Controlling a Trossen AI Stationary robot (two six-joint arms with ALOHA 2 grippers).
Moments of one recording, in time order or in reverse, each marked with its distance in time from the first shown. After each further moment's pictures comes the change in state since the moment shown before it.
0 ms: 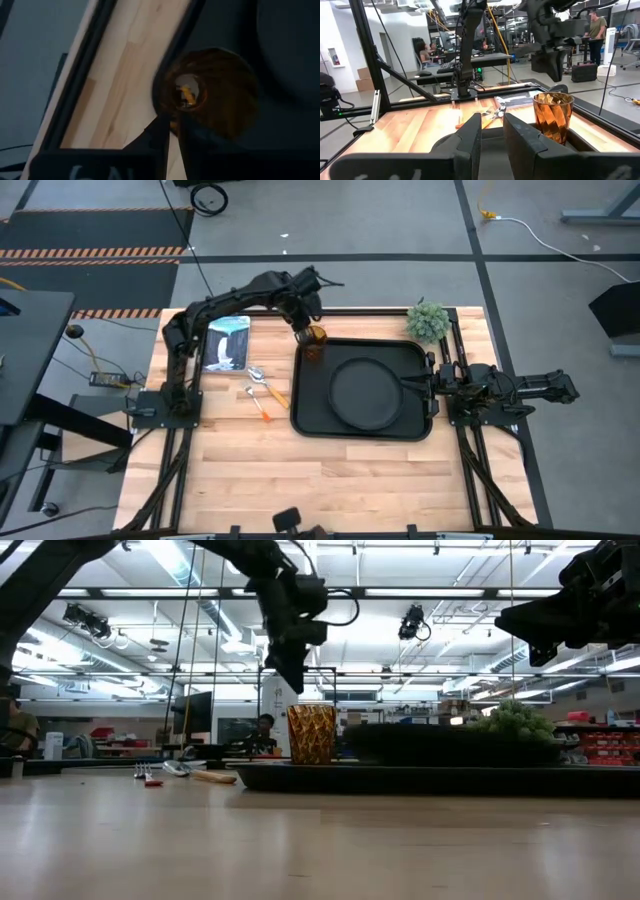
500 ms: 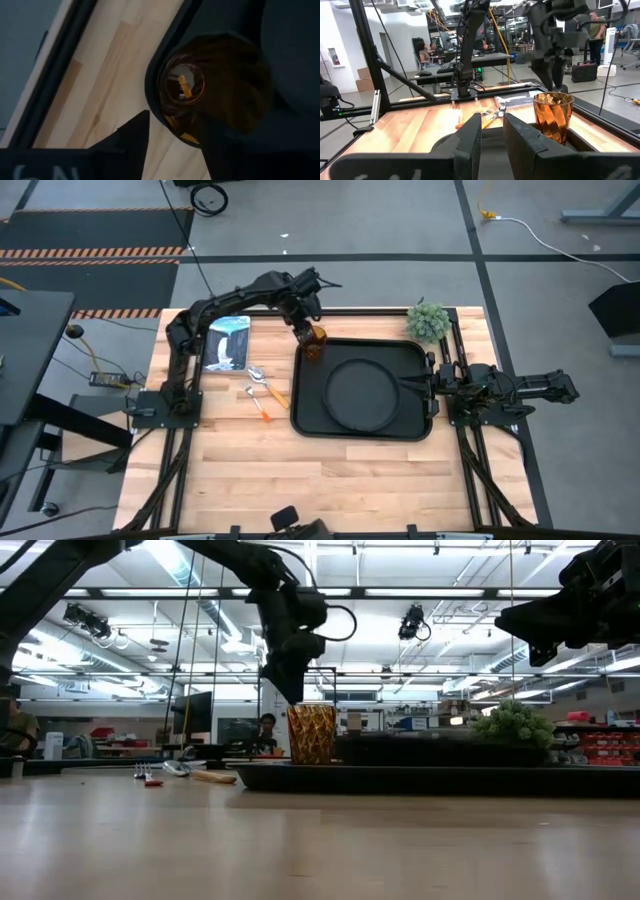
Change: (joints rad) left arm 0.013 0.043 -0.004 -0.029 0.037 -0.066; right arm 0.000 0.000 0.000 0.000 0.000 0.000
